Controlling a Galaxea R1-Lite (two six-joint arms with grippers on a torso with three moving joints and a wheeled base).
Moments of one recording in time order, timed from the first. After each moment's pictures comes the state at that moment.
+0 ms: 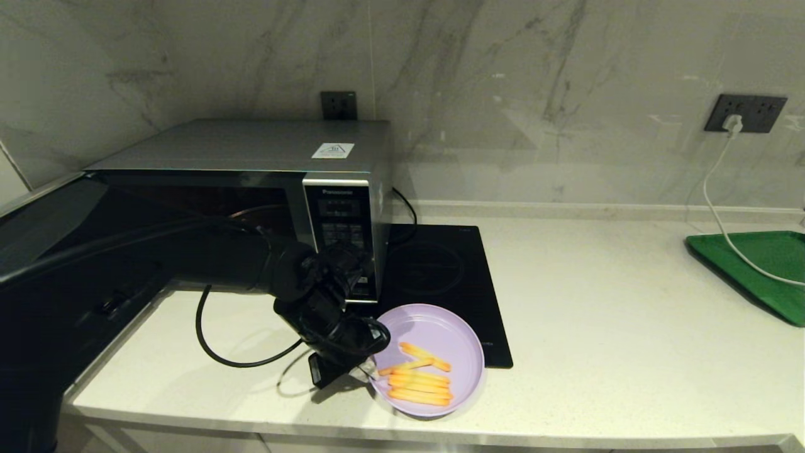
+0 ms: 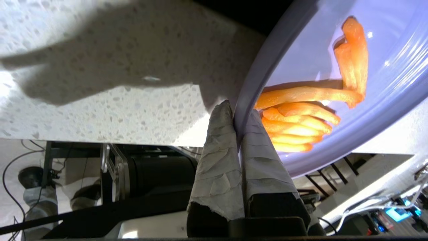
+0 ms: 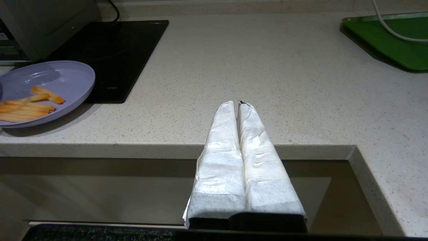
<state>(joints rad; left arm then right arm) -0.54 2.16 -1.47 0.56 -0.24 -0.97 0.00 0.00 0.00 -0.02 -0.03 0.08</state>
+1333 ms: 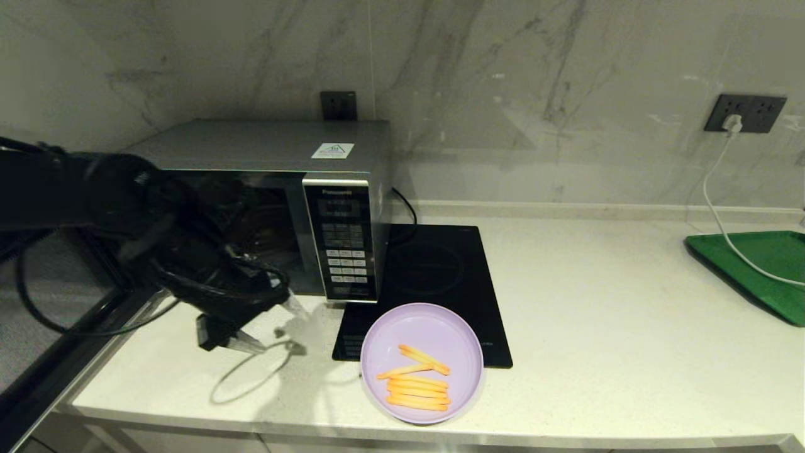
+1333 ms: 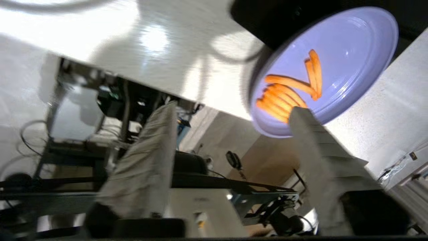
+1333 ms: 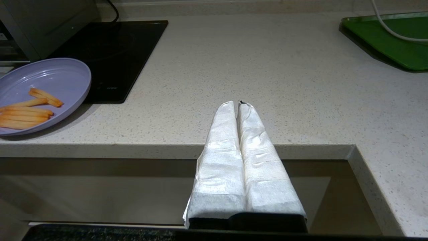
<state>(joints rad) -0.24 1.84 -1.47 0.82 -0.24 -0.84 0.00 0.00 0.00 -0.02 -0.04 0.08</state>
